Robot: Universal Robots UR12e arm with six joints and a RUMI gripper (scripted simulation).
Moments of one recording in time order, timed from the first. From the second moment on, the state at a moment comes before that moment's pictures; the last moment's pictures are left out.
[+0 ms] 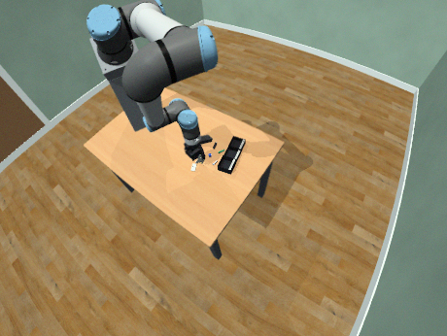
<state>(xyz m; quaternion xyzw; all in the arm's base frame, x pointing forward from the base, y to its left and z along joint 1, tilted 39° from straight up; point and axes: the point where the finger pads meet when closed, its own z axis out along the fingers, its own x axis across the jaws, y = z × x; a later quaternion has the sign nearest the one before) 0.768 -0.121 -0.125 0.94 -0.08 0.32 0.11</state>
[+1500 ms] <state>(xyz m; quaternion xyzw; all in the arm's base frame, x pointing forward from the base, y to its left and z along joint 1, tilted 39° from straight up) 0.771 -0.122 -0.135 0.94 -0.08 0.32 0.11</state>
